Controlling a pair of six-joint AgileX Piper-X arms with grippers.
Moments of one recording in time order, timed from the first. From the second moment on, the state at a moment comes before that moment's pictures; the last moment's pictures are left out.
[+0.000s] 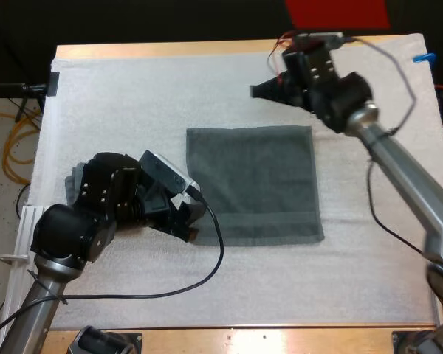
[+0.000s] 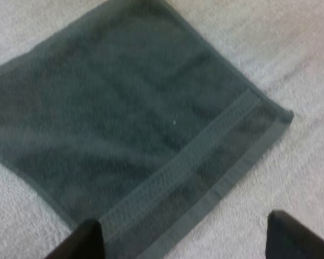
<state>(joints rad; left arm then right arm) -0.38 0.96 -1.04 1.07 0.37 -1.63 0.51 1.79 -1.69 0.78 0.15 -1.55</state>
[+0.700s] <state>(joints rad) -0.37 0.80 -1.04 1.21 0.21 -1.65 0.51 1.28 -1.22 1.05 0.30 -1.46</state>
